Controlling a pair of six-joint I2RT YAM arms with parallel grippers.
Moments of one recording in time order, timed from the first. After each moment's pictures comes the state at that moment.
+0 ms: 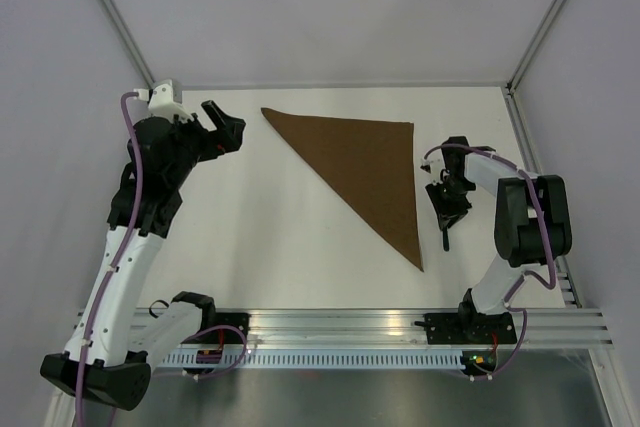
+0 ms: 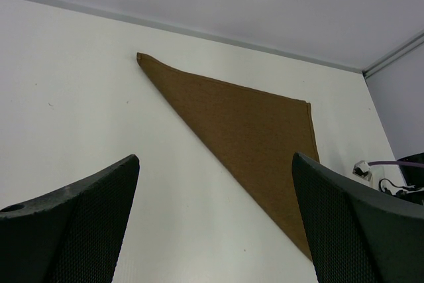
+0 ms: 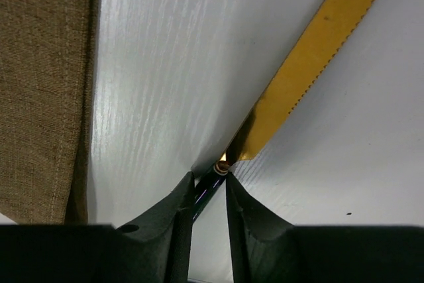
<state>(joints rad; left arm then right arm) -0.20 0.94 1.16 -0.41 0.00 -0.41 0.06 1.75 1.04 -0.83 -0.09 -0.24</state>
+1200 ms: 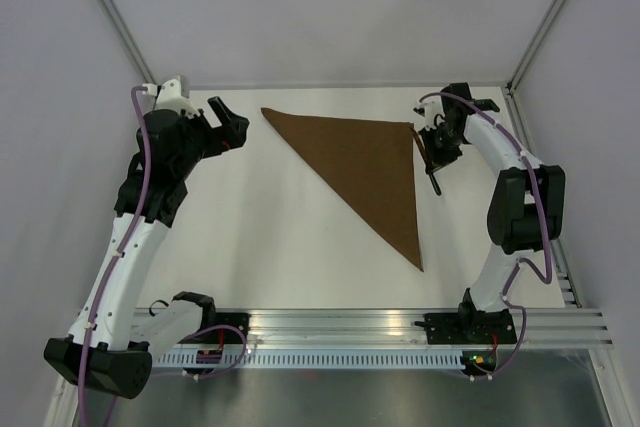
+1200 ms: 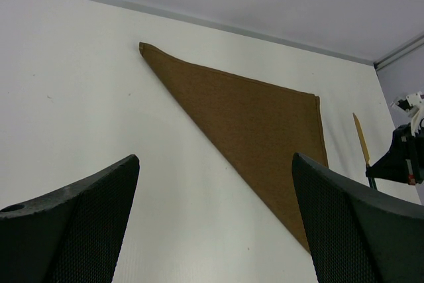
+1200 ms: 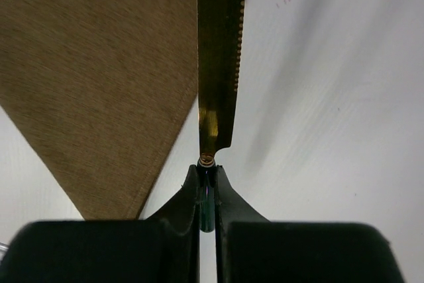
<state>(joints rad) -0.20 1.01 1.17 -0.41 0.00 -0.41 0.07 1.85 1.49 -0.93 -0.19 -0.24</state>
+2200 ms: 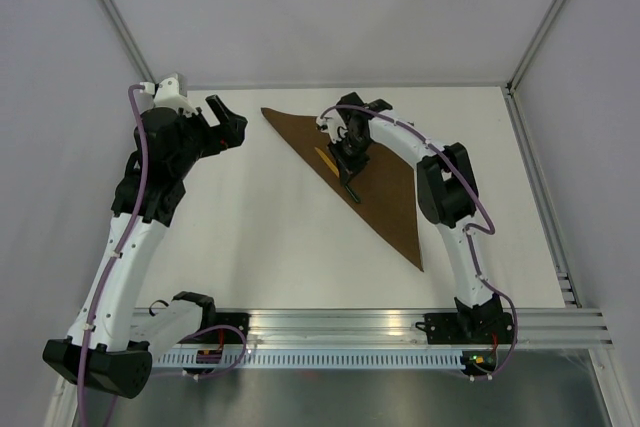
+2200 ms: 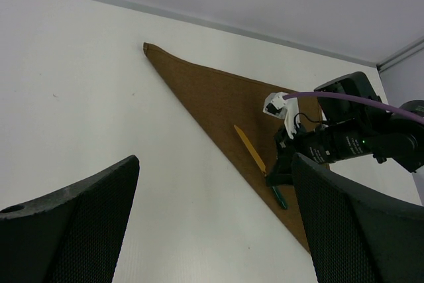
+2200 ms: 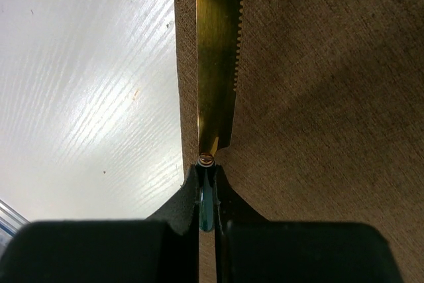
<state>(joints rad) -0.20 1.01 1.21 -0.45 -0.01 -0.41 0.51 2.32 2.01 -1.03 -0.34 -0.12</state>
